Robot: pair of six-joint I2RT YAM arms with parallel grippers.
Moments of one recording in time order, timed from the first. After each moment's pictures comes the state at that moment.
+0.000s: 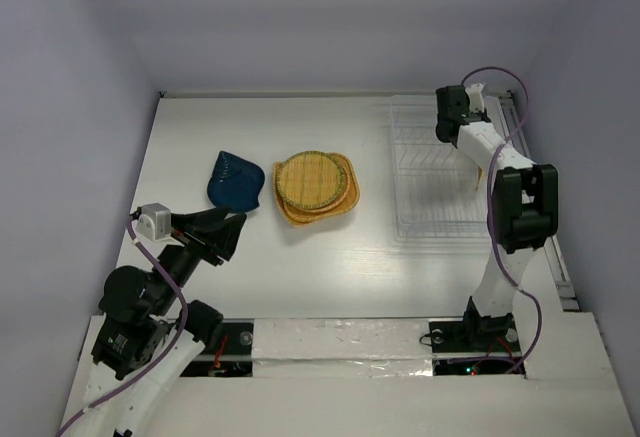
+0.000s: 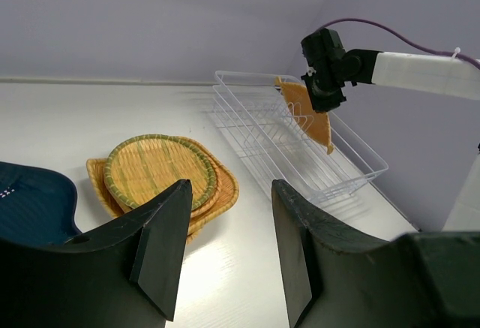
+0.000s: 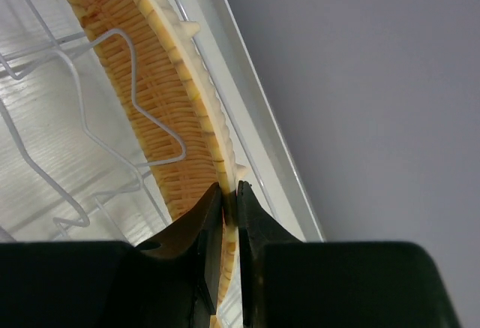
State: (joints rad) left arm -0.52 0.14 0.68 -0.36 0.03 -0.40; right arm 0.11 1.92 1.54 -0.53 0.95 0.03
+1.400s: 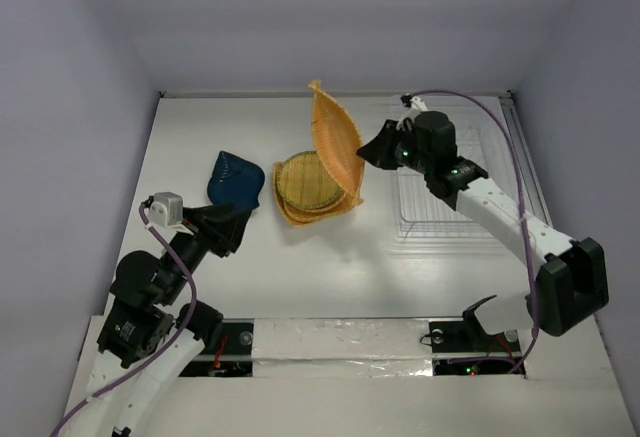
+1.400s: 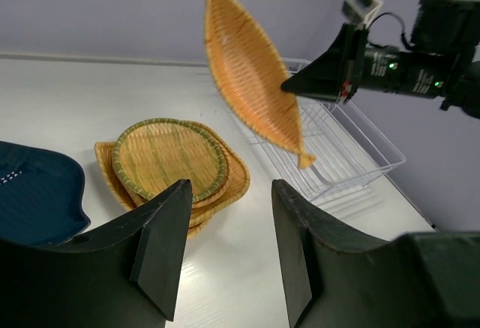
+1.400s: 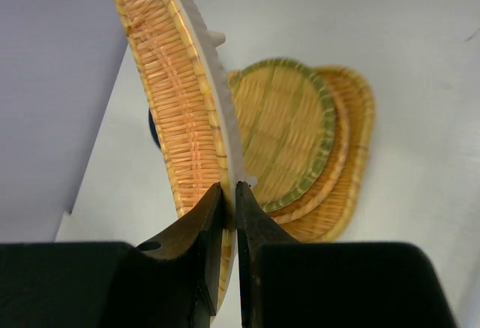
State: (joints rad) left arm -0.51 0.21 0.68 -0.36 0.01 -0.40; right arm 0.47 1.35 1.13 -0.09 -0.18 0.56
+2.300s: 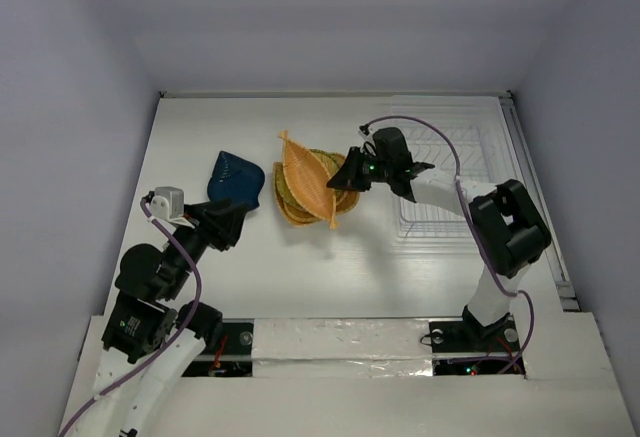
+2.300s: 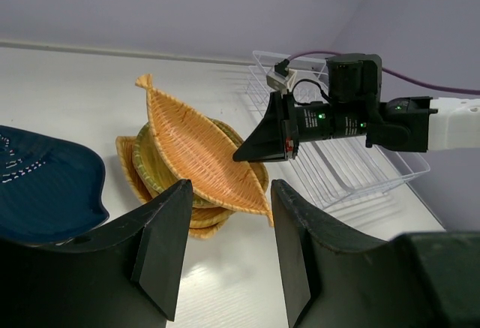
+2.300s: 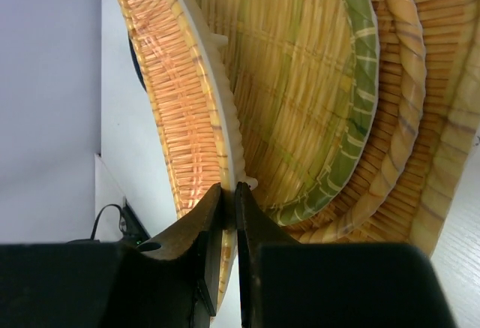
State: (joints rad) left arm -0.43 0.25 0.68 -0.36 0.03 -0.40; right arm 0.52 1.79 1.11 0.11 -0.50 0.76
